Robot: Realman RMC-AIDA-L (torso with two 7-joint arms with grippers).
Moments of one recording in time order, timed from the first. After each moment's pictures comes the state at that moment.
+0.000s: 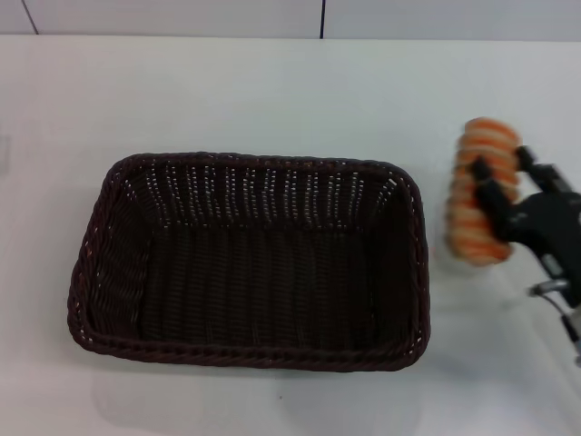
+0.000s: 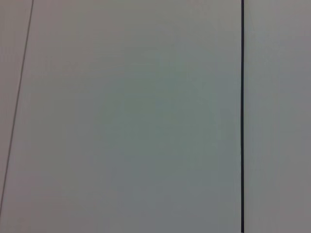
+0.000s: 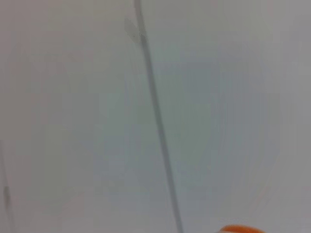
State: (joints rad) left arm -0.30 -2.06 -1.50 -0.29 2.60 1.20 -0.09; right arm 0.35 2.08 -0.05 0.29 -1.66 -1.40 0.23
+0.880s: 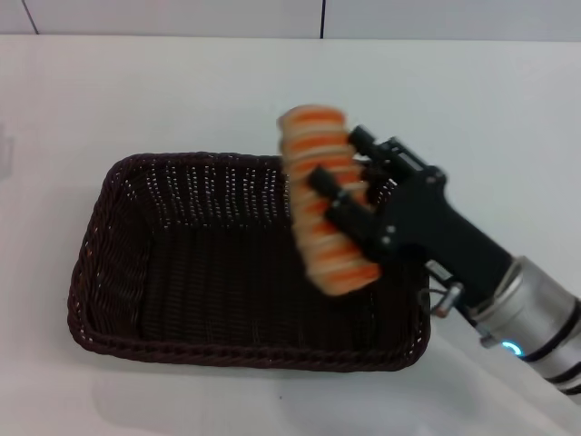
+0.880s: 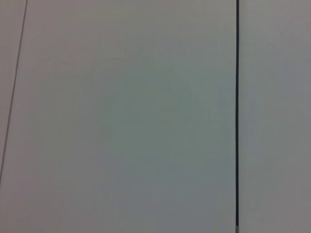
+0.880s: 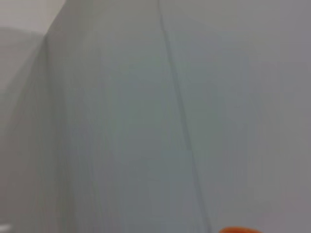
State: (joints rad) left arm -0.30 -2.06 -1.48 -0.28 2.60 1.20 -0.08; right arm 0.50 2.07 -0.05 0.37 -2.05 -1.54 0.28
